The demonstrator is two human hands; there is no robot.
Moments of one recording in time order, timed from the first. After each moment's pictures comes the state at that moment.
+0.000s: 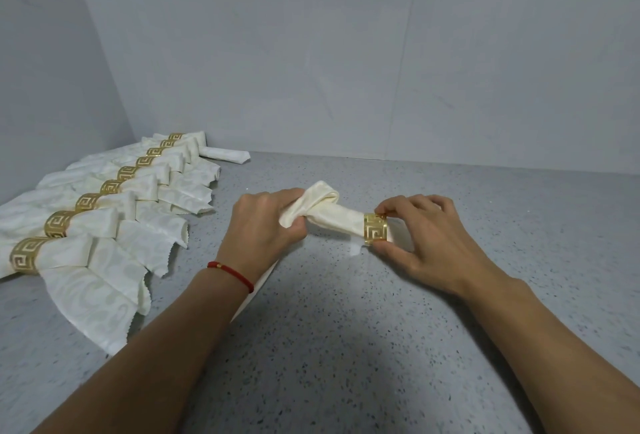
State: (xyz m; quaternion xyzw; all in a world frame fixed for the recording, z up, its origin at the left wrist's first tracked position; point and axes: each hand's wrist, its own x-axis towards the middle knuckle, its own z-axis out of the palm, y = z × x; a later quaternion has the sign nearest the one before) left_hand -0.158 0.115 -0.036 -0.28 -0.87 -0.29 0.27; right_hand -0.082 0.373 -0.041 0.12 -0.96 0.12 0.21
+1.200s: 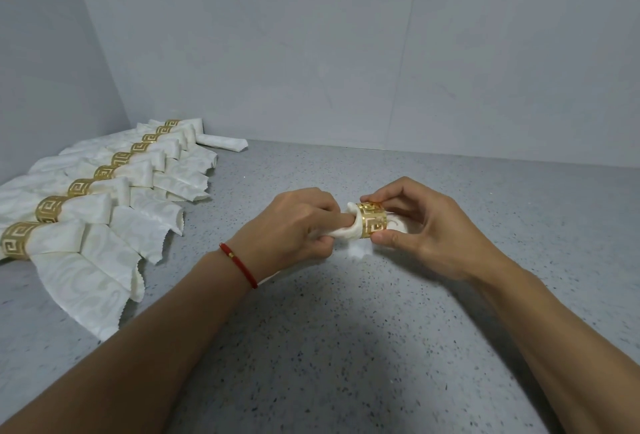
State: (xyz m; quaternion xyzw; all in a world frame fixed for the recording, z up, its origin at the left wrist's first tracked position) left_hand -0.146 0.137 -0.031 -0.53 -0.79 -0.18 0.23; right_hand -0.074 0.371 -0.026 0.14 -0.88 0.44 0.11
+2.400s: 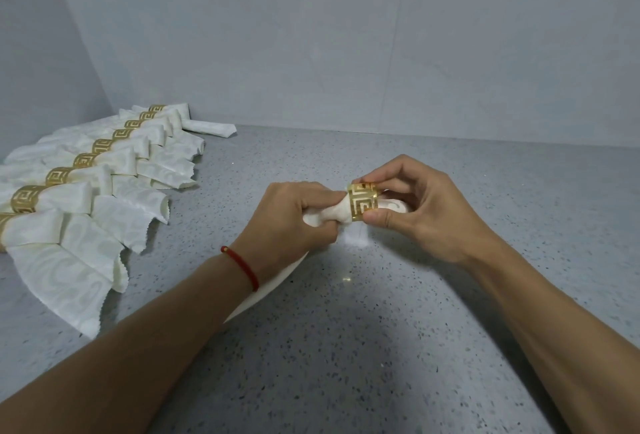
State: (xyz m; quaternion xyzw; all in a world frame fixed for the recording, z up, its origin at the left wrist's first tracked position) left_hand -0.125 0.151 -0.045 -0.41 -0.79 -0.44 0.13; right_hand -0.067 0.367 -0.026 0.14 -0.82 0.55 0.09
